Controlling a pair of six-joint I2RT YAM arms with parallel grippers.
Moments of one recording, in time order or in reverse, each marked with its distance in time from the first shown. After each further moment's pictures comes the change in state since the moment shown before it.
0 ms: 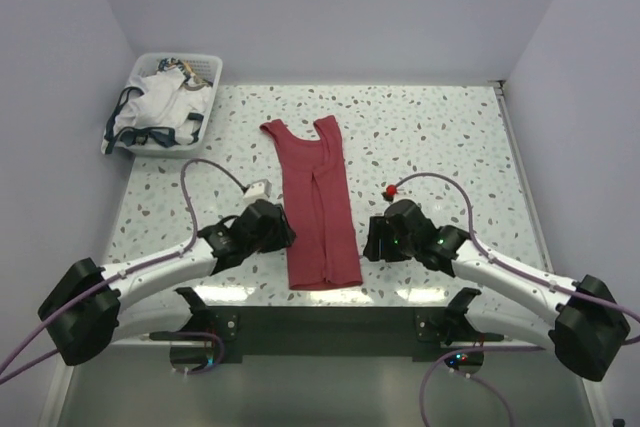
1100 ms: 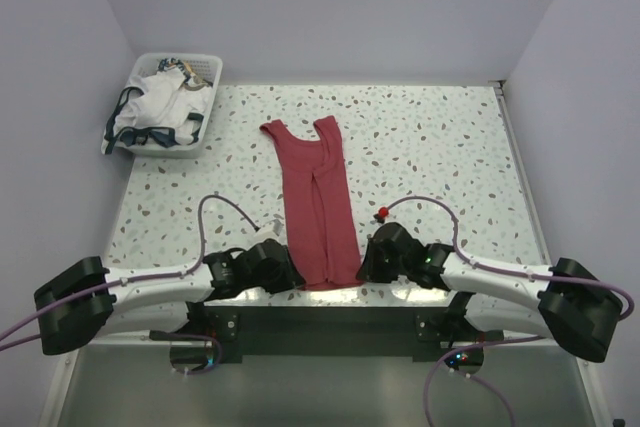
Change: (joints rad) left arm -0.311 -0.078 -0.248 0.049 0.142 -0.353; right arm 0.156 0.064 -0.198 0.243 -0.098 0.302
